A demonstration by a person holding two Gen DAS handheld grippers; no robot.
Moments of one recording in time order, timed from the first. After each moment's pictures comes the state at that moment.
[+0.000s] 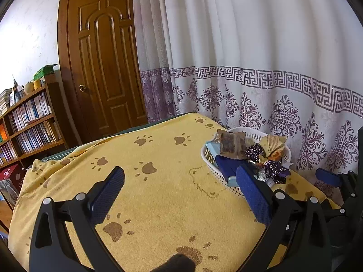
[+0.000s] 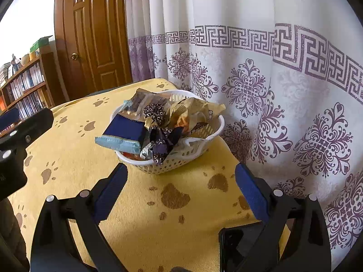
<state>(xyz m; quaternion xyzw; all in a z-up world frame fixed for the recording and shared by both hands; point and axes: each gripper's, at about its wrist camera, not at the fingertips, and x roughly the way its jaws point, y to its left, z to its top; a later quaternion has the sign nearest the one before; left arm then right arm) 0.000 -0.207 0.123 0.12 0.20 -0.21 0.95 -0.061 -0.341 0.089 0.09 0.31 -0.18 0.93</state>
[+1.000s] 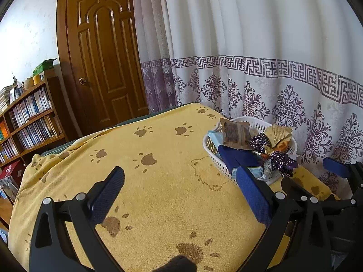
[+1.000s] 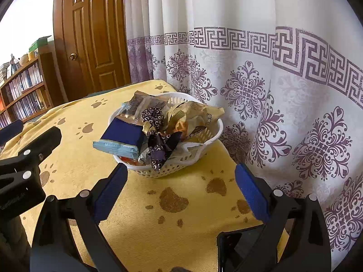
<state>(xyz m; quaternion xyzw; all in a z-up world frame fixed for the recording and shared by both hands) 0.010 -0.212 0.110 0.12 0.22 -0.20 0.95 -0.057 -0.343 0.092 0.09 0.30 -0.18 0.93</state>
